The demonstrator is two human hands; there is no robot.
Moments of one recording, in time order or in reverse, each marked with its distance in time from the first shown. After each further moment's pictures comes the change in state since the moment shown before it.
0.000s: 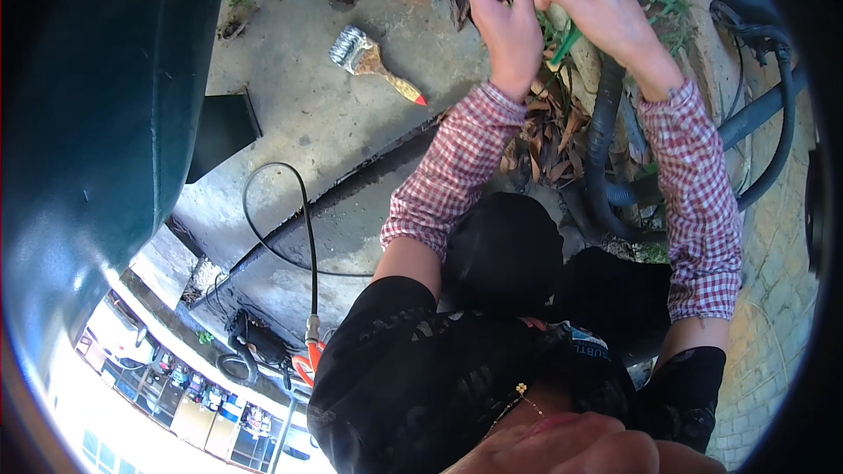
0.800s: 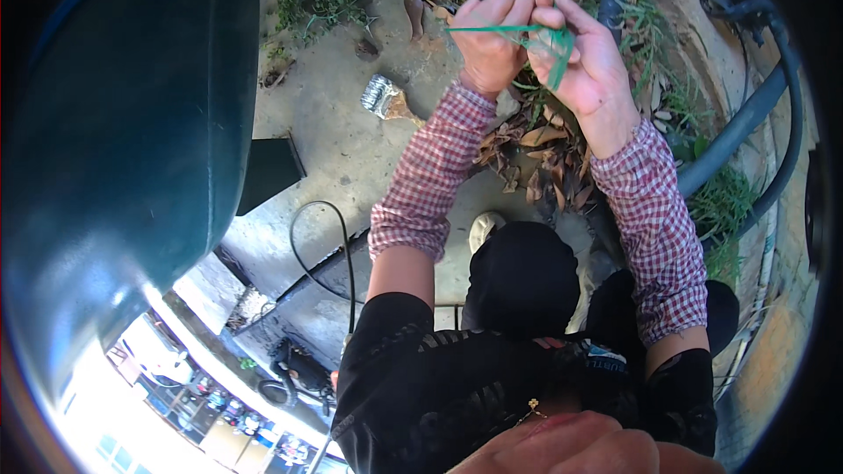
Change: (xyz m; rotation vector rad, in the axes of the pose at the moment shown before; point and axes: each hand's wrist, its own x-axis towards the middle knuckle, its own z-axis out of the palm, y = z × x) left_hand 0.050 0.007 -0.013 0.871 -0.510 1.024; right_hand -0.015 0.008 0.050 2.258 0.034 0.014
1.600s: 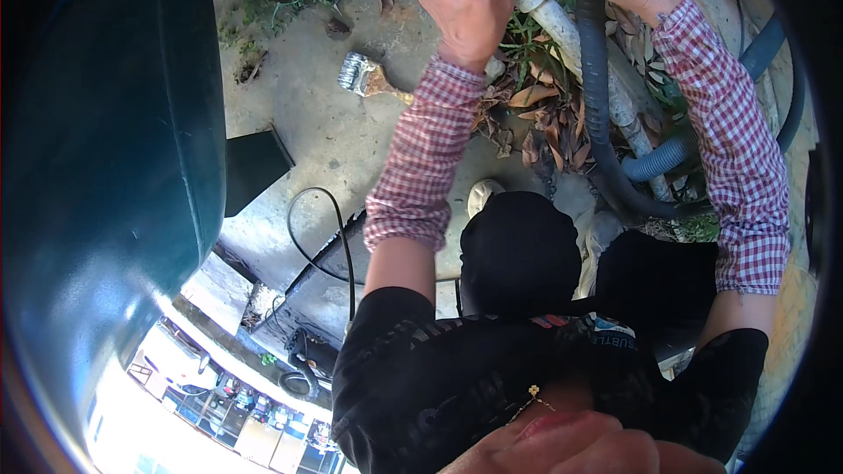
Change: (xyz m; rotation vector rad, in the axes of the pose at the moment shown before) left_hand 0.009 0.024 -0.010 0.089 -0.037 0.018; right_hand 0.028 -0.062 0.031 -1.667 -0.888 -1.040
